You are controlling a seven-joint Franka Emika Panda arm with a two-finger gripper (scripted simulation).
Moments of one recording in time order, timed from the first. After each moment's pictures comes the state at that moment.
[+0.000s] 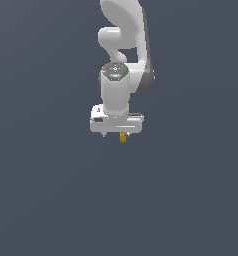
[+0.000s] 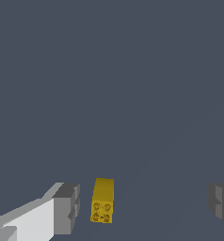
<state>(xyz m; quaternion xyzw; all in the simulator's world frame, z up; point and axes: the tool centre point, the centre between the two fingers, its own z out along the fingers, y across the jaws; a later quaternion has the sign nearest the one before) -0.022 -0.012 0.151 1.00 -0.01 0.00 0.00</state>
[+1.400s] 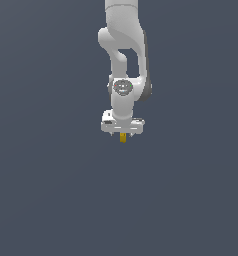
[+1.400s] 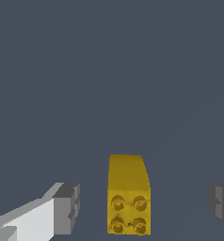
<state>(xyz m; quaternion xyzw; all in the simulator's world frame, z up) -0.089 0.014 0.060 1.00 -0.04 0.00 0.00</state>
